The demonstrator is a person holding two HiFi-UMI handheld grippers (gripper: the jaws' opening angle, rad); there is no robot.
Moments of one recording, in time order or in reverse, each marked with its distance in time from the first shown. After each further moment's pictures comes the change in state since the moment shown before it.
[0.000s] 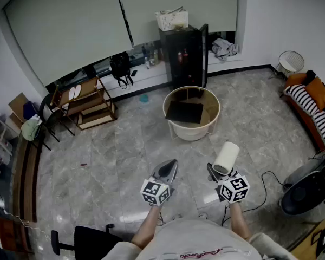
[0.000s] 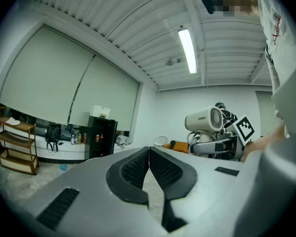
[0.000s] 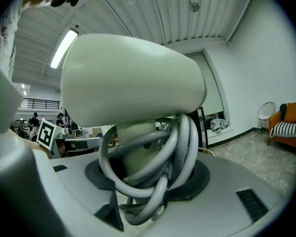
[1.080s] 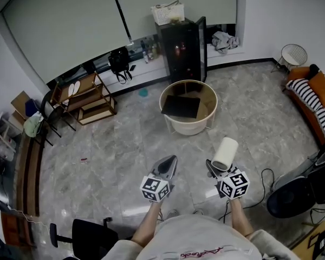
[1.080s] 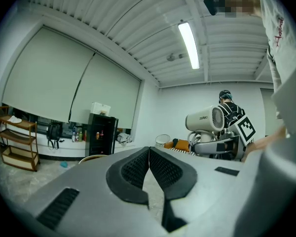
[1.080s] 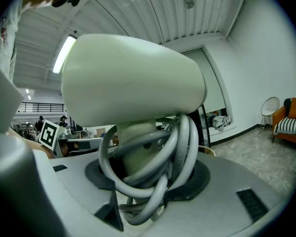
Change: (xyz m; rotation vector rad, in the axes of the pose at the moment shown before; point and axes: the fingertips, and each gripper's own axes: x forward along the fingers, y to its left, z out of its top) left arm 0.055 -0.049 -0.010 -0.008 0.019 0.047; right arm -0.027 -0.067 0.001 0.020 0.011 0.062
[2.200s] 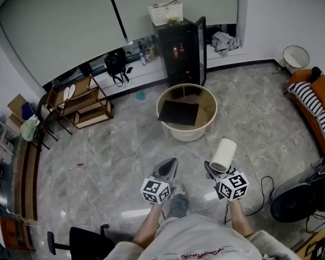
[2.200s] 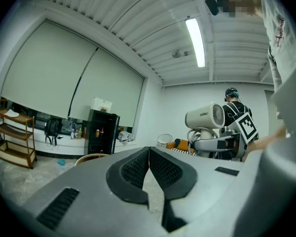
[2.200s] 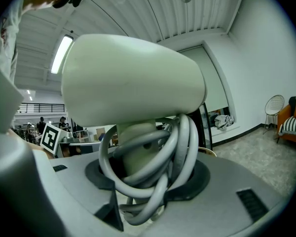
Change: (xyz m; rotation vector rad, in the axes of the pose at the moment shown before) left arm 0.084 0.045 -0.017 -0.034 0.012 0.012; right arm 0.070 -0.063 0.004 0.004 0.009 0.028
